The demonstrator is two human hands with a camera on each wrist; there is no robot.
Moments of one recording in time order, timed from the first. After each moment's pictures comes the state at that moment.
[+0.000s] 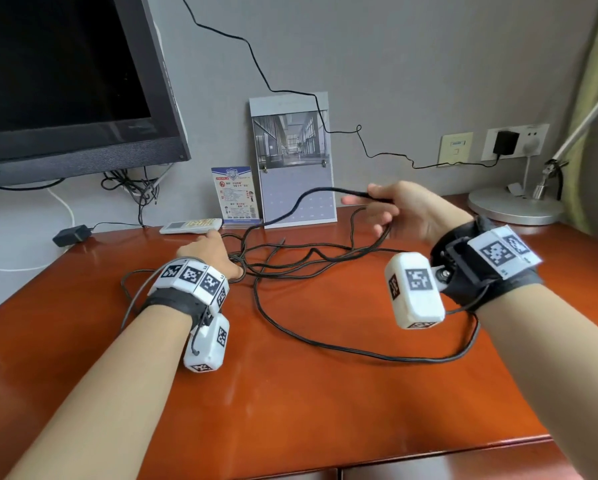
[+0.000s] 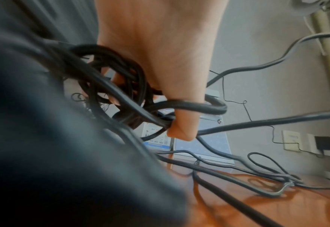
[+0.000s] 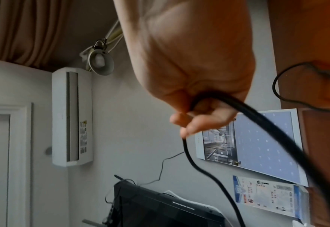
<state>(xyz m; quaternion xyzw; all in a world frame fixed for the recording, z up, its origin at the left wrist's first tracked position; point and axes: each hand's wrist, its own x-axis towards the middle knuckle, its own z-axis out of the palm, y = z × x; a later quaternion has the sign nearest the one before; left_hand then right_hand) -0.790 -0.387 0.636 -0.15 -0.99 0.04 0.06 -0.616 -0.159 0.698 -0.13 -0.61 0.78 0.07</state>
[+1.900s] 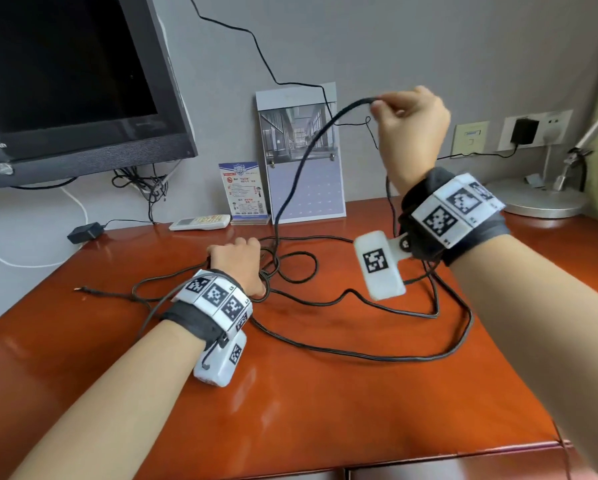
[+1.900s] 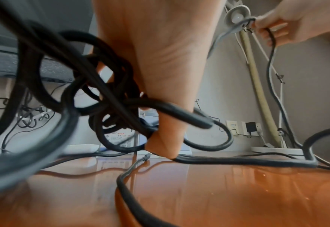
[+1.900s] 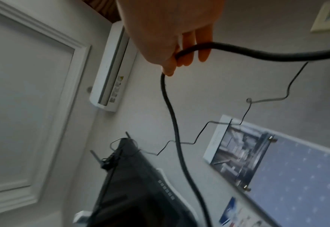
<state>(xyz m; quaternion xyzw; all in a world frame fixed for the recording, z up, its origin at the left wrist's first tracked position) -0.748 -0.369 0.631 -0.25 -0.95 0.18 0.09 -0.650 -0.171 0.744 -0.15 -0.71 0.29 0.62</state>
